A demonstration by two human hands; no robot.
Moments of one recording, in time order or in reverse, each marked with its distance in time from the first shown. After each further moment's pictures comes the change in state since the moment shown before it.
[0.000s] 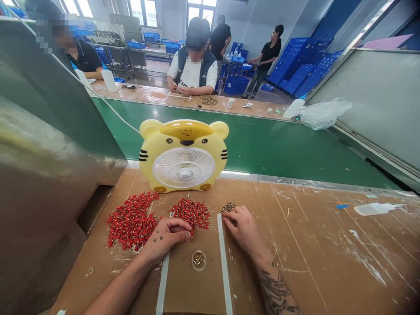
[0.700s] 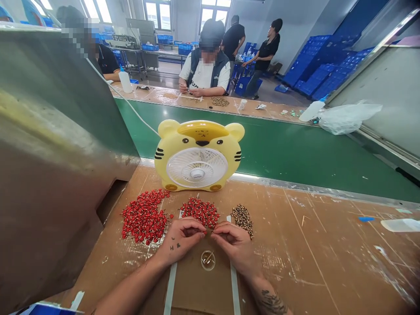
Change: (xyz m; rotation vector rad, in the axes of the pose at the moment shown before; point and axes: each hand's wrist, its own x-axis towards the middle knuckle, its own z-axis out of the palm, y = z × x) left_hand 0.000 -0.007 0.010 0.293 0.037 0.360; right_hand -0.011 -0.067 0.023 0.775 0.043 0.008
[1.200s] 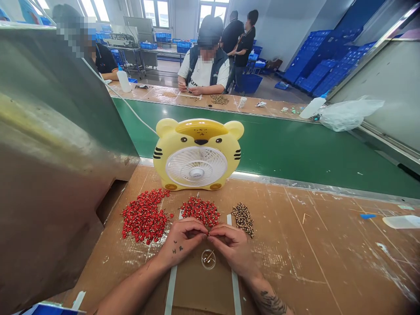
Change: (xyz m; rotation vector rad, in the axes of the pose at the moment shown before) left_hand -0.001 0.009 0.003 0.168 -0.028 0.128; right_hand -0.002 -0.005 0.005 0.004 -0.060 0.021
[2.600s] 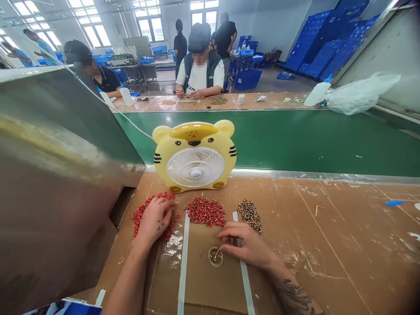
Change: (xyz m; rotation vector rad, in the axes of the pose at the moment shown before) left_hand 0.010 -0.003 -0.093 0.991 0.073 0.016; right_hand 0.005 0.007 -0.034 -0.194 -0.395 -0.058
